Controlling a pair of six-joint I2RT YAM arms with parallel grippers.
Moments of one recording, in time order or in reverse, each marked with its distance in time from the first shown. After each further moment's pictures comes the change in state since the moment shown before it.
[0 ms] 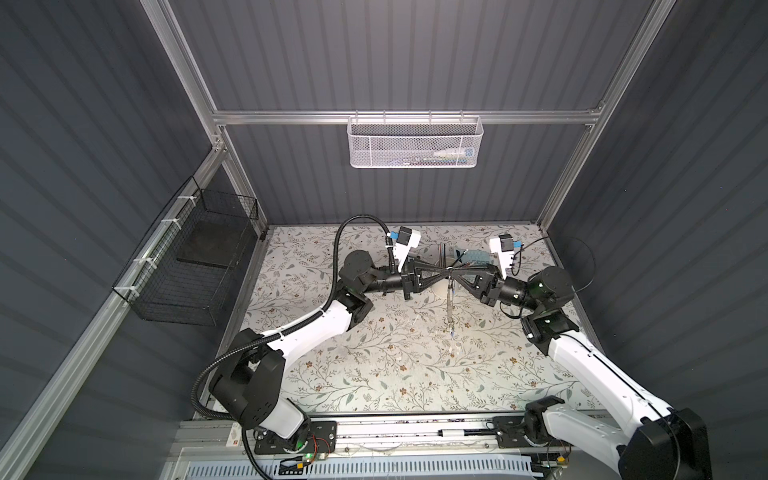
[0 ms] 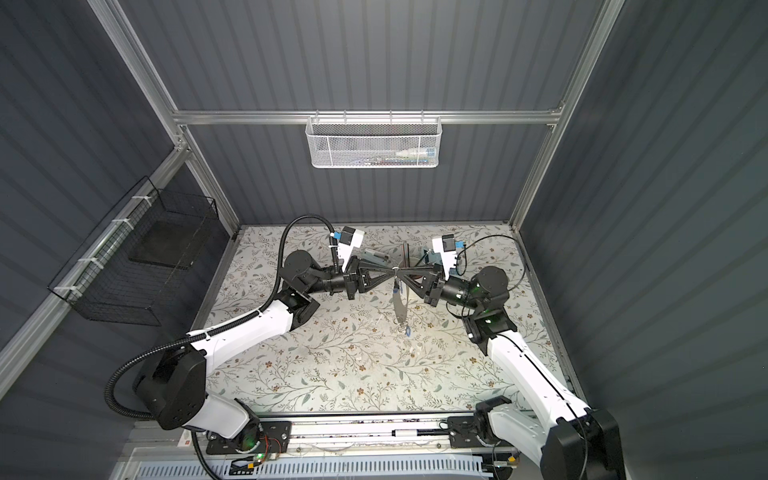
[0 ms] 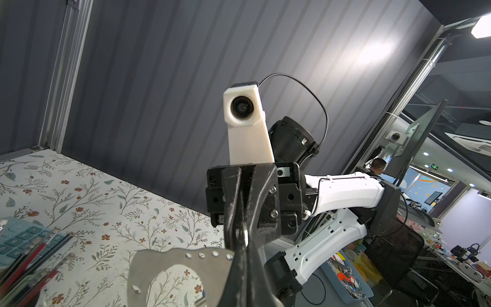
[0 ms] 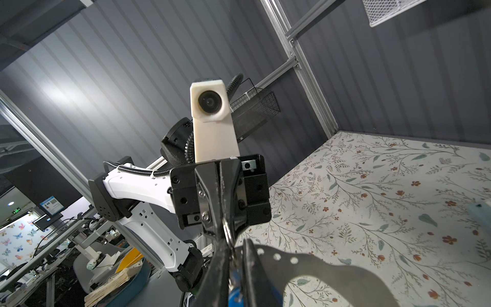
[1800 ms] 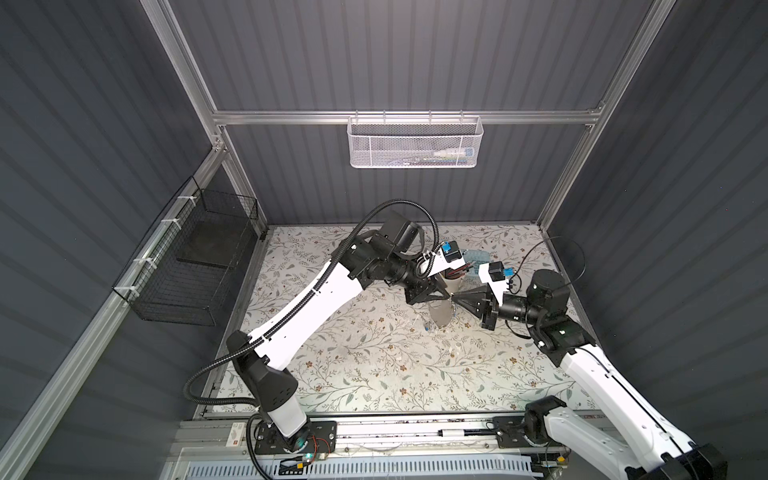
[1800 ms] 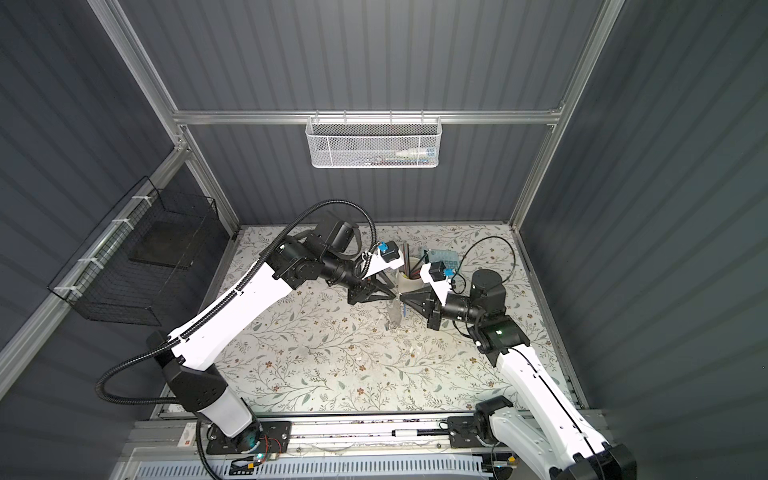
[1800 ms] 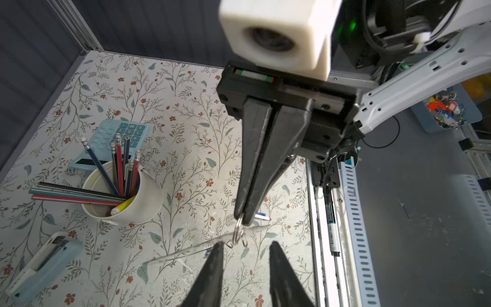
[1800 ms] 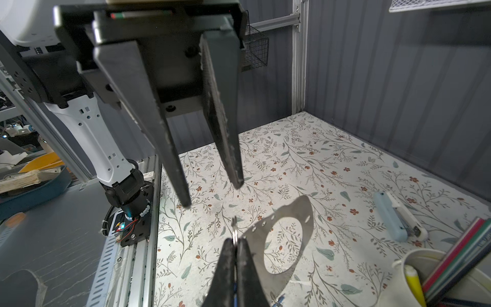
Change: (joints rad) left arm -0.132 0.176 0.923 -1.883 -0.333 1.172; right arm 0.010 -0.150 0.019 -0.612 0.021 -0.805
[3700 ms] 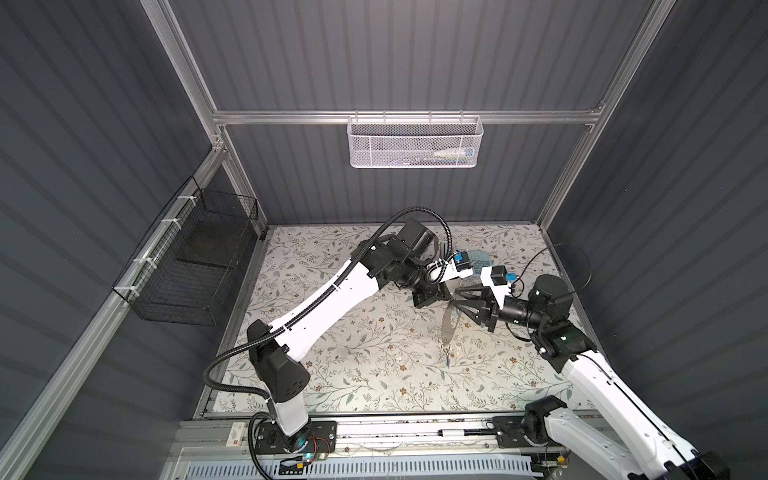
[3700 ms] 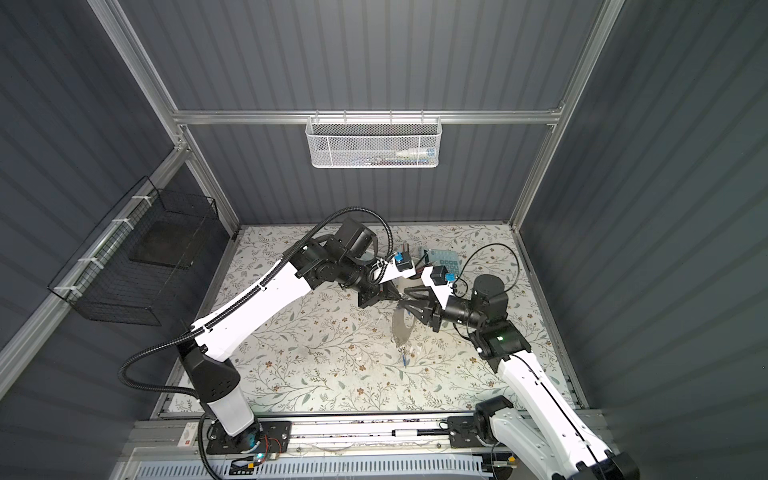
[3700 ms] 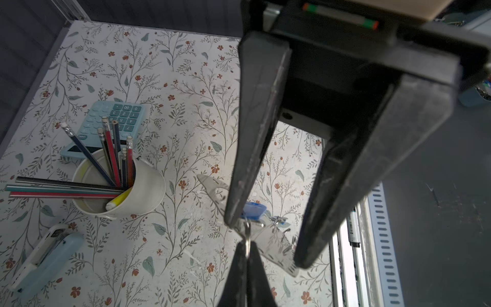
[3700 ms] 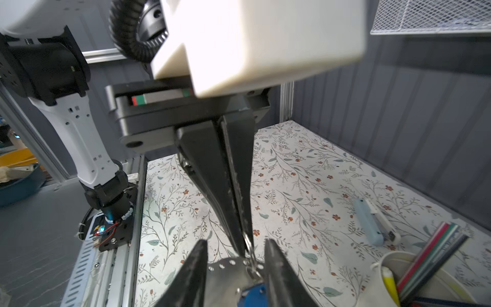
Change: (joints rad) left arm -0.041 0.024 -0.082 0.078 -0.078 0.002; right arm 0.010 -0.064 -0.048 0.056 0.078 -0.005
